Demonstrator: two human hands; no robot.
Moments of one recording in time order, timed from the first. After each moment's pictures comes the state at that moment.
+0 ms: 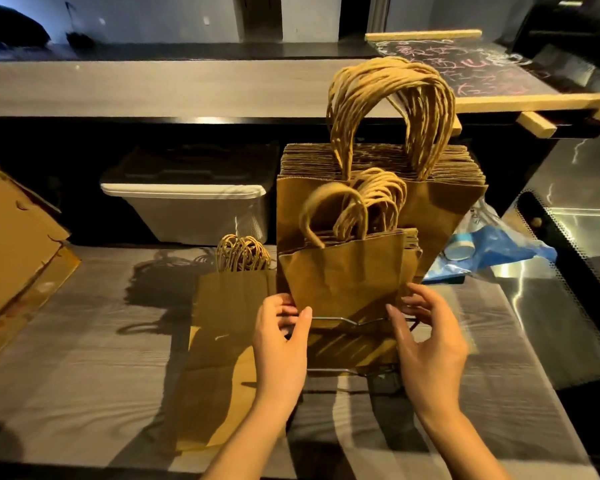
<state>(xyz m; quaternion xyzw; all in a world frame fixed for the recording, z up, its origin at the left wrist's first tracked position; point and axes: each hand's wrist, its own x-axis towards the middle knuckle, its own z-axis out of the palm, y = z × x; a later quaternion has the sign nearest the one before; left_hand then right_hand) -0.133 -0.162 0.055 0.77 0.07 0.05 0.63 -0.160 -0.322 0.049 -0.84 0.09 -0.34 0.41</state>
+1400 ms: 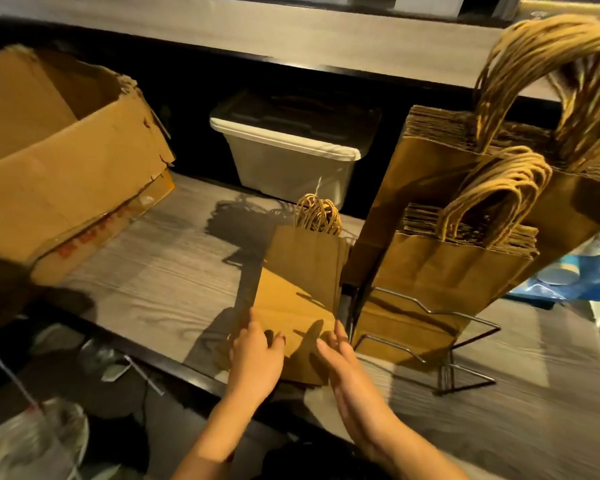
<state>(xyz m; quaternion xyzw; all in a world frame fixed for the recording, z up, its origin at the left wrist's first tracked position) -0.180 -0.068 -0.003 0.87 0.28 -0.12 0.39 -0.191 -0.203 0.031 -0.57 0.15 0.31 0.75</state>
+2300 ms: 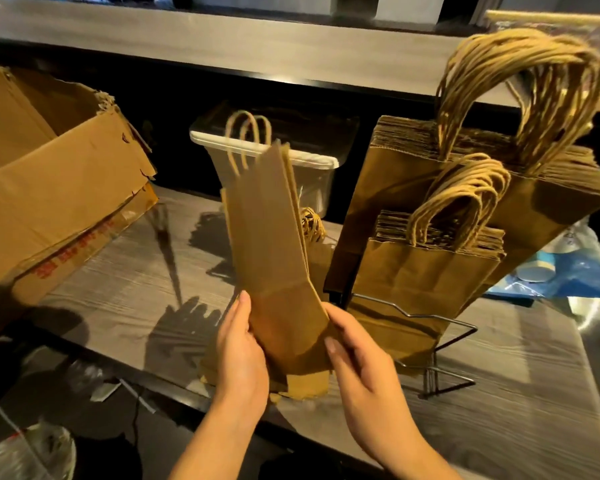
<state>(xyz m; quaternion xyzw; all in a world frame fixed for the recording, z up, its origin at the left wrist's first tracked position) -0.177 -0.095 0.057 0.46 0.33 0.06 0.82 -0.200 -0.228 0.083 -0.73 -0.13 0.06 0.67</state>
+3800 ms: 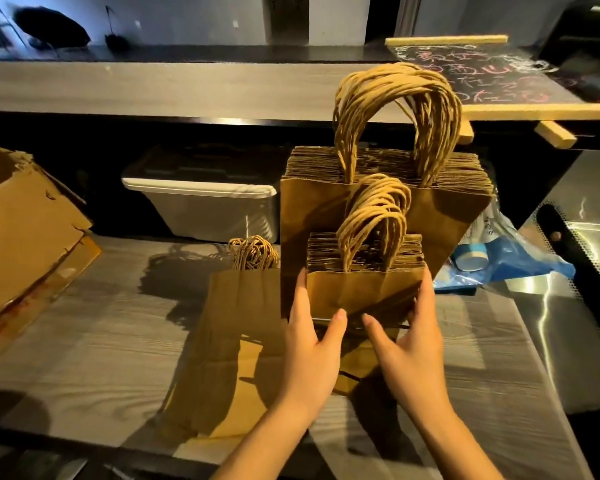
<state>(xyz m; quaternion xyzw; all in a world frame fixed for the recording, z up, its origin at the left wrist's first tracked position) -0.150 -0.193 0.083 0.76 0.03 -0.03 0.65 -0.153 -0.315 0.065 -0.82 0.06 -0.18 0.54</state>
